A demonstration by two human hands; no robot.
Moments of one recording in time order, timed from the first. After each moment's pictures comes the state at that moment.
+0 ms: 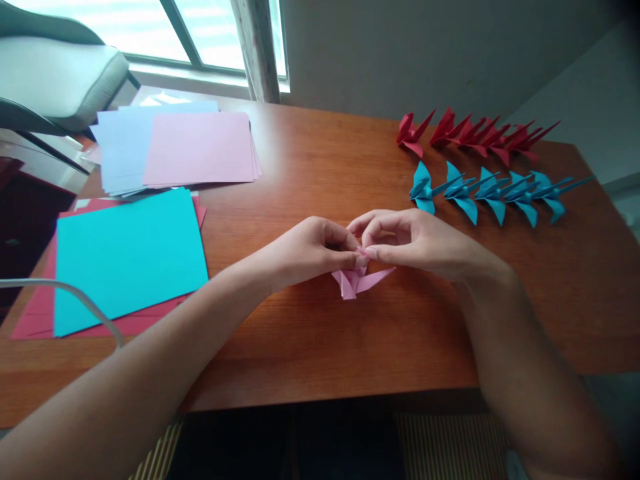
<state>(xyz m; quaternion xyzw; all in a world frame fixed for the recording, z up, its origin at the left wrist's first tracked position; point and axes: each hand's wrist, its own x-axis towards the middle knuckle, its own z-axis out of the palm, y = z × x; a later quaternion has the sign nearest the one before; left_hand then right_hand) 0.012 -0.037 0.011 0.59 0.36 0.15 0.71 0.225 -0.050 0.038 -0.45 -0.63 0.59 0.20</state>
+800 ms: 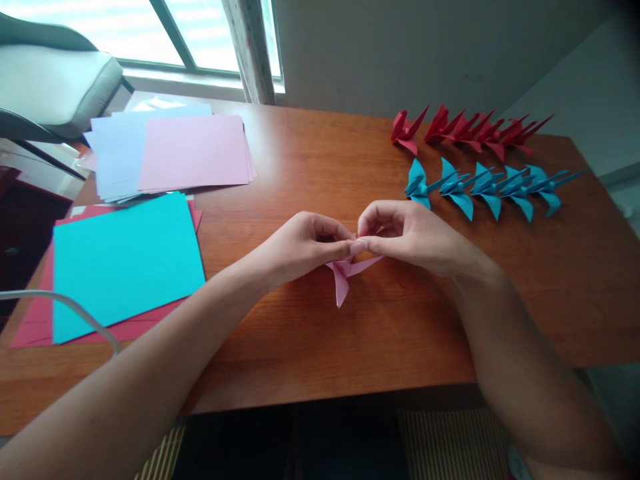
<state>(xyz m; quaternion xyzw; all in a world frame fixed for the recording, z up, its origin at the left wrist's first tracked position) 0.010 -0.037 0.010 0.62 0.38 0.20 0.66 0.219 -0.049 0.031 -0.50 -0.64 0.53 0.25</state>
